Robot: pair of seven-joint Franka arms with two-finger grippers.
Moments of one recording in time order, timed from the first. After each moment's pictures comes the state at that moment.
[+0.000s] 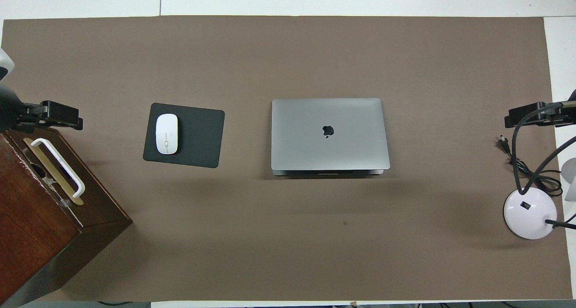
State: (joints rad) left arm 0.02 -0.01 -0.06 -1.66 -0.03 1.64 -0.02; right arm -0.06 -0.05 -0.02 -1.73 0.01 1.71 -0.06
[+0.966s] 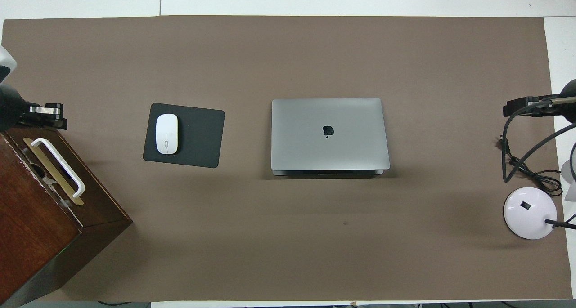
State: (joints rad) left arm 0.02 -0.02 -0.06 -1.70 -0.03 1.71 -0.02; right arm -0.07 -0.05 -0.03 -1.84 0.01 1.93 -0.09
